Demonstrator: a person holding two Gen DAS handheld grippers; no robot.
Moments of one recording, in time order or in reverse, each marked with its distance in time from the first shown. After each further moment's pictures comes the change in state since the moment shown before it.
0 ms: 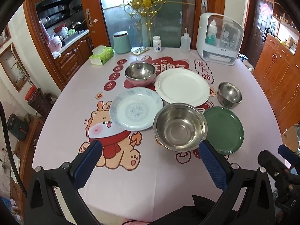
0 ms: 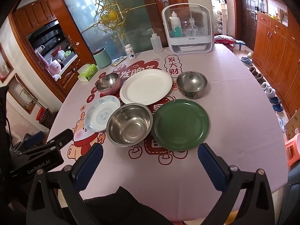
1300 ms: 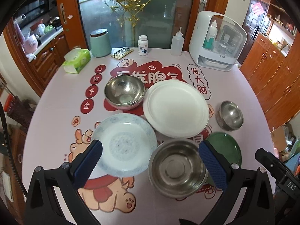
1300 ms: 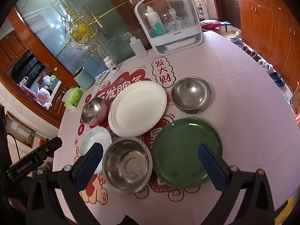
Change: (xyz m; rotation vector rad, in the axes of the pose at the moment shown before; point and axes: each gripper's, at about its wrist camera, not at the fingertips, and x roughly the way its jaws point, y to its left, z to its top) left arm 0.095 0.019 0.120 0.032 0.068 -0.175; right arm 0.090 -0.026 0.085 0.224 0.004 -0.008
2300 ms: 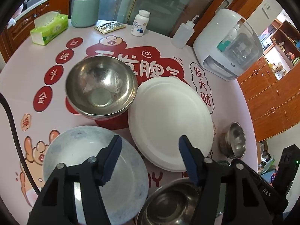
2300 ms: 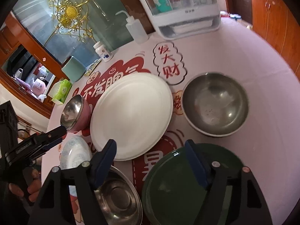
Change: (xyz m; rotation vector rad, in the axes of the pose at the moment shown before) left arm 0.156 0.036 0.040 -0.168 0.098 -0.234; right arm 0.131 -0.017 0.035 -0.022 0.114 0.054
